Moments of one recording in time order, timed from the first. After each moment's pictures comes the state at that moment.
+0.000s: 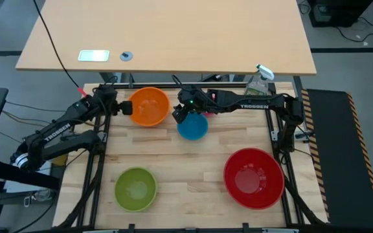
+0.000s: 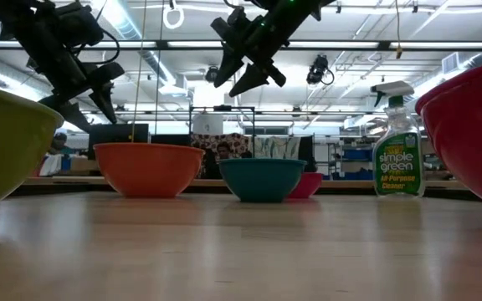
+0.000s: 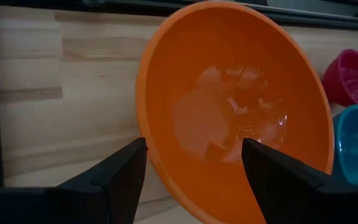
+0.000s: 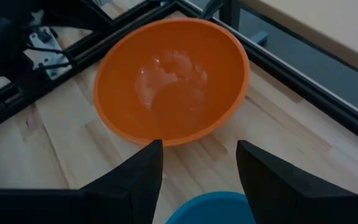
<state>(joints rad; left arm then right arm) 0.82 0.71 0.60 -0.70 -0.03 -0.64 -0.19 1.85 1.61 -0.47 0.23 0.44</state>
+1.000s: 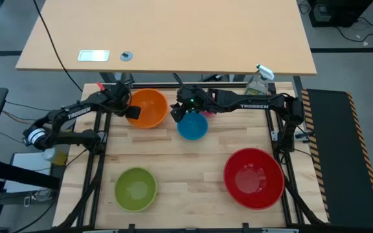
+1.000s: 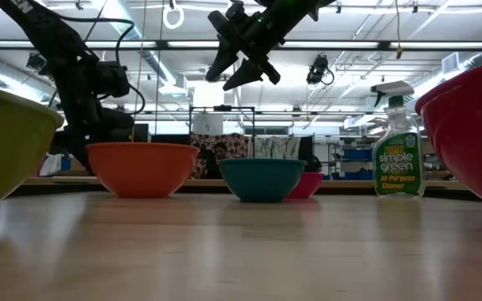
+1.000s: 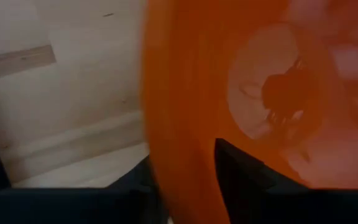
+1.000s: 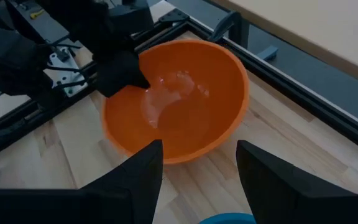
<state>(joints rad) 0.90 1.14 0.60 -0.64 0.05 -0.40 -0.19 1.85 1.61 -0.39 0.22 0.43</state>
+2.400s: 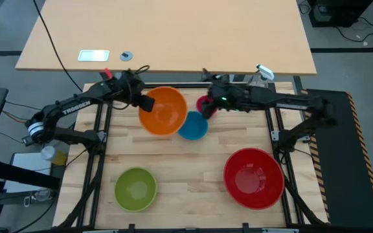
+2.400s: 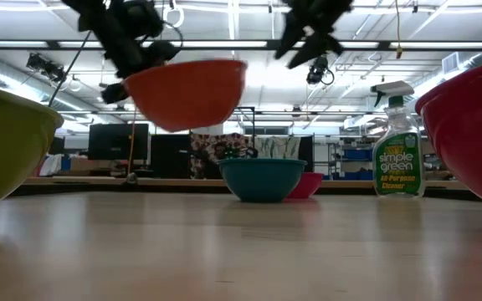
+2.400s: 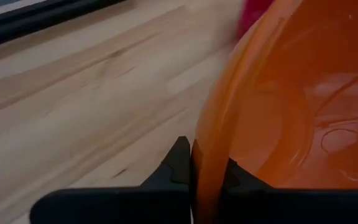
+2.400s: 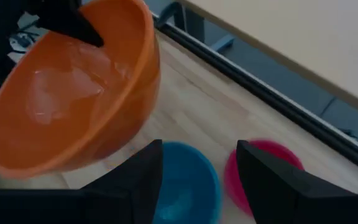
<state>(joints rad) 0.61 1.21 1.03 -0.71 0.11 -0.48 -0.18 1.43 1.36 -0.66 0.34 0.49</state>
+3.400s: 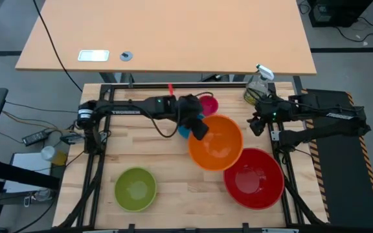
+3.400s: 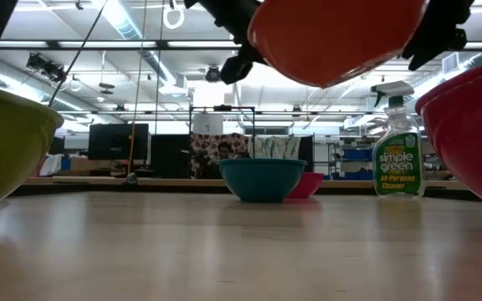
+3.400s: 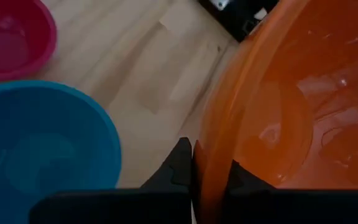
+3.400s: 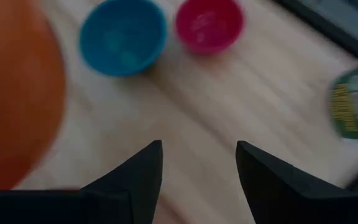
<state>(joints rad) 0.11 1.84 1.67 -0.57 0.09 -0.64 -0.08 0.87 1.09 -1.21 0.22 0.63</state>
